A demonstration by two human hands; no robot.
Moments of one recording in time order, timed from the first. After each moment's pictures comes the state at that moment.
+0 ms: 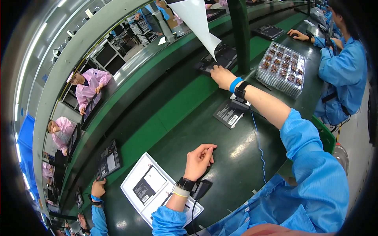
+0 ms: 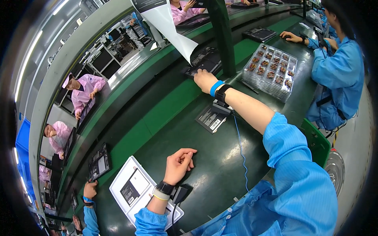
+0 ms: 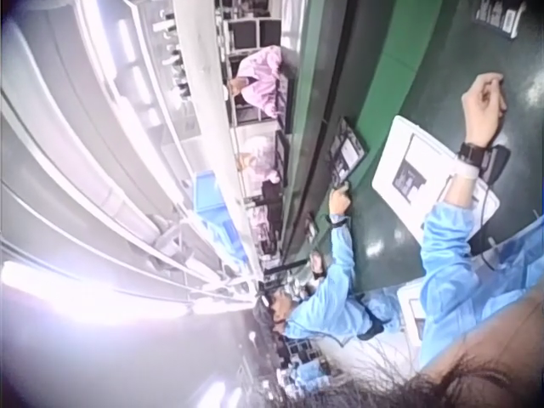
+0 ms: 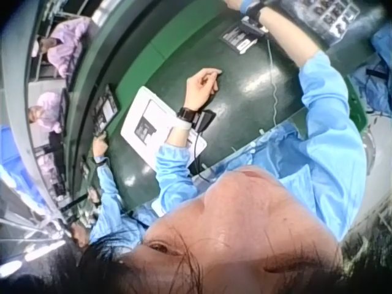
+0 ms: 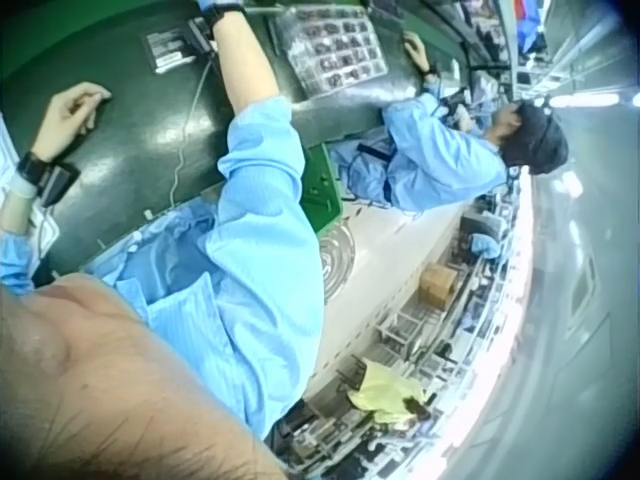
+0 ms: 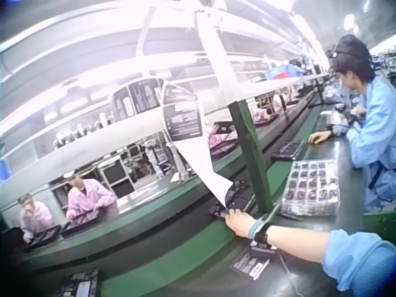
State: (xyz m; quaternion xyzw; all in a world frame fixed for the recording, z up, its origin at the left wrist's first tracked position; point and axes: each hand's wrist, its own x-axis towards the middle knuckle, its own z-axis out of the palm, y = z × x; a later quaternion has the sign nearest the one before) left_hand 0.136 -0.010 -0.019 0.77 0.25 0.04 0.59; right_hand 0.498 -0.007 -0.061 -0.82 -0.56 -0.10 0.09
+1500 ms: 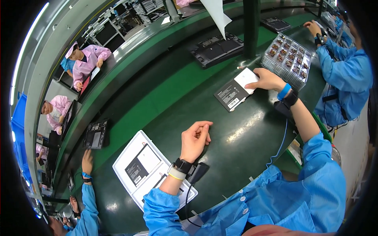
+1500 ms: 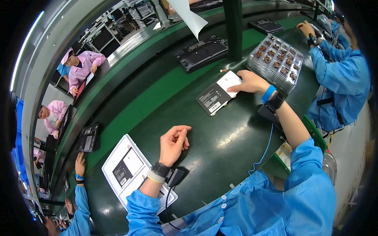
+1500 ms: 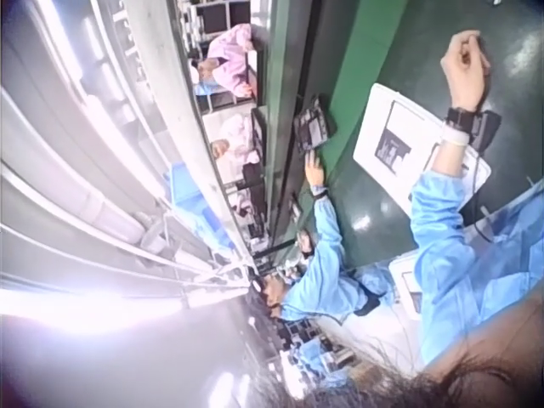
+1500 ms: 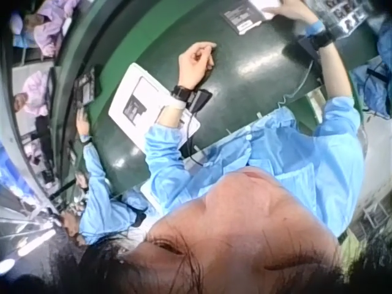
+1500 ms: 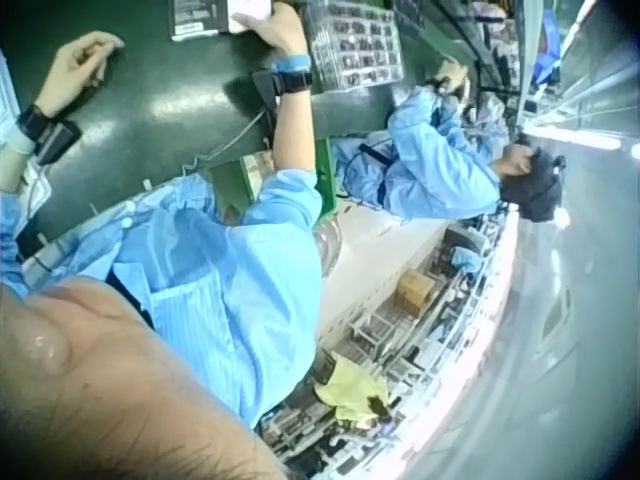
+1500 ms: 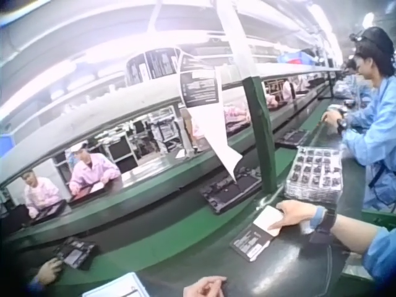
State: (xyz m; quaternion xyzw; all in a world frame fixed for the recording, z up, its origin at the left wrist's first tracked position) left_hand 0.152 -0.023 -0.012 0.74 0.27 0.06 0.62; right_hand 0.489 -0.174 -0.024 -0.87 -0.38 0.28 0.16
